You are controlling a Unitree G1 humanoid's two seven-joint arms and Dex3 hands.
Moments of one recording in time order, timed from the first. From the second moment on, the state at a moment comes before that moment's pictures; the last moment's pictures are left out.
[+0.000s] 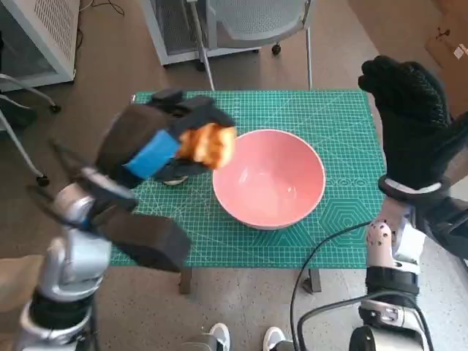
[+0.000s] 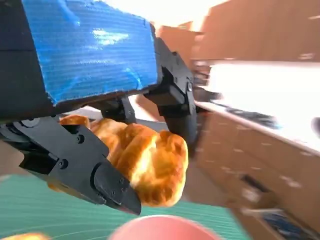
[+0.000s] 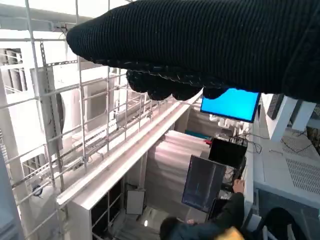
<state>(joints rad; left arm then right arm) -0.64 0.47 -0.20 -0.25 0.51 0.11 -0.31 -0.68 -0.14 -0.27 0.45 0.48 -0.59 0.60</state>
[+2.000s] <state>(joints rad) -0.78 0.38 -0.27 0.20 0.41 0.01 -0.48 -0.65 -0.15 -0.28 0.44 0.47 -0.57 0.59</state>
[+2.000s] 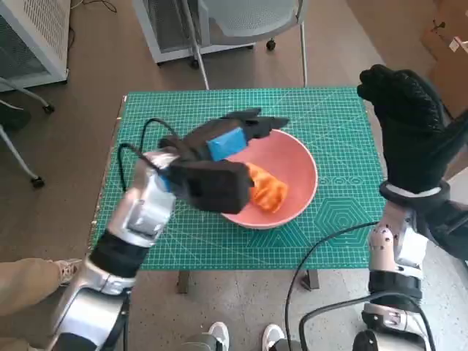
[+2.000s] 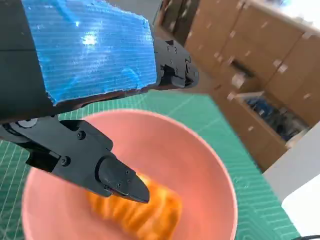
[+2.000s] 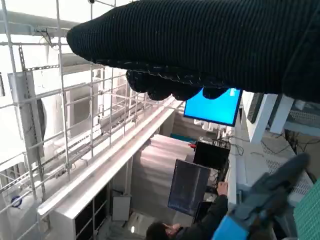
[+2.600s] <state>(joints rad) -0.70 0.64 -0.06 0.09 0.48 0.12 -0.40 -0.63 -0.16 -0.31 0.44 0.52 -0.56 0.61</state>
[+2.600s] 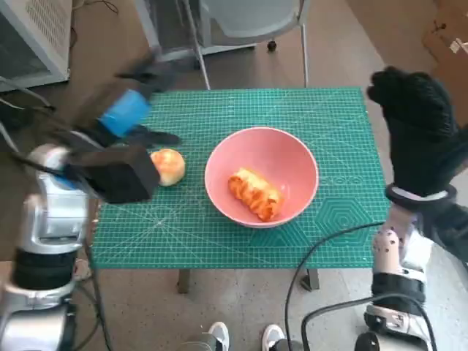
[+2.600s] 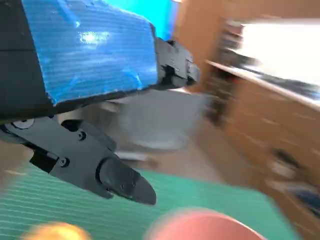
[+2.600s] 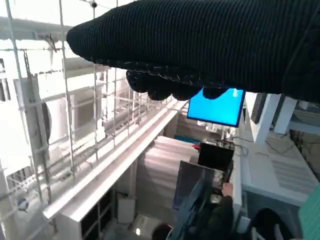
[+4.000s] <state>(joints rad) -0.99 0.43 -0.45 0.99 0.66 0.17 -0.39 -0.62 -0.16 -0.31 0.43 0.51 -0.55 0.61</state>
